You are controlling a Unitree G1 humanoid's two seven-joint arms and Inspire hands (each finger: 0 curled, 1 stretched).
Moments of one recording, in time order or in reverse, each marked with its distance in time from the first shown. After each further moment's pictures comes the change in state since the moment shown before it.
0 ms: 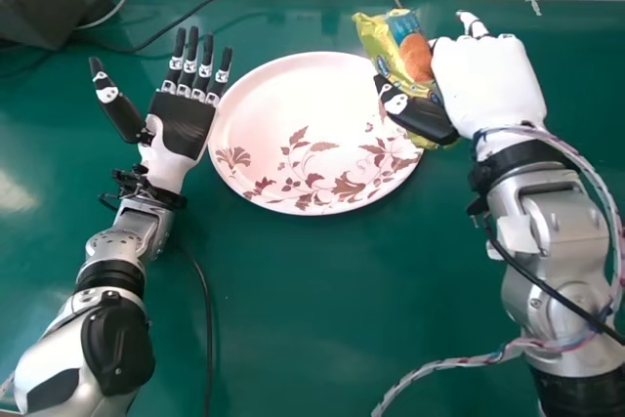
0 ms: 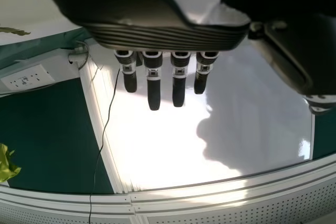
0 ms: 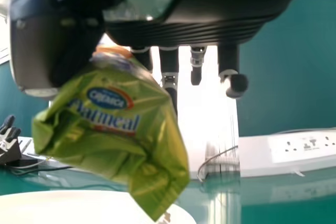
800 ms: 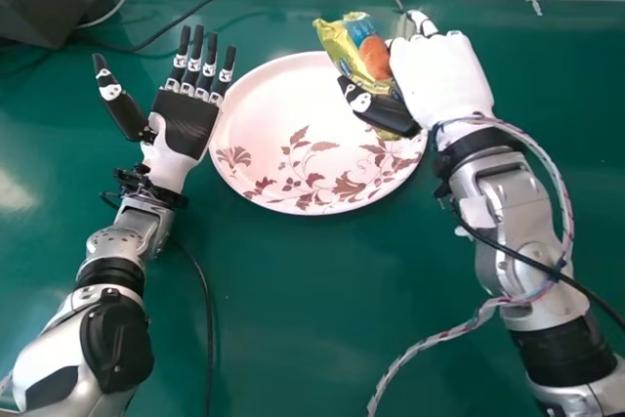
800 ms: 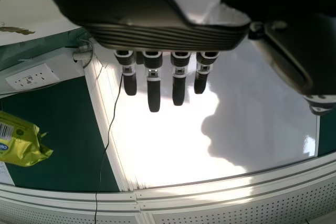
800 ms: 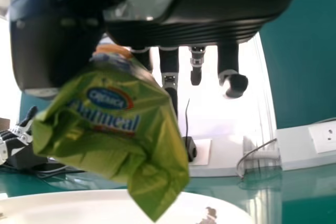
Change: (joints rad) left arm -0.010 0.004 -0.003 0.014 0.021 -0.001 -0.019; right arm -0.104 -0.029 0.106 0.283 0.147 -0.059 -0.252
